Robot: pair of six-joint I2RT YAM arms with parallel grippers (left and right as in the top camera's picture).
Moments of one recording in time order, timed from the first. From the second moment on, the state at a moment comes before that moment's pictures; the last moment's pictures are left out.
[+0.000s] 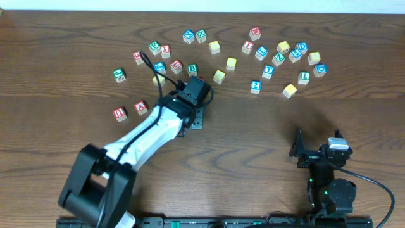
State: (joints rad) left arm -0.56 1.73 1.09 -0.64 -0.14 -0.49; right arm 0.00 0.01 0.01 -0.07 0.06 0.04
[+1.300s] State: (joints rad) left arm -0.56 1.81 1.09 -0.55 -0.14 -0.44; right arm 0.00 0.01 0.01 -0.07 0.06 0.04
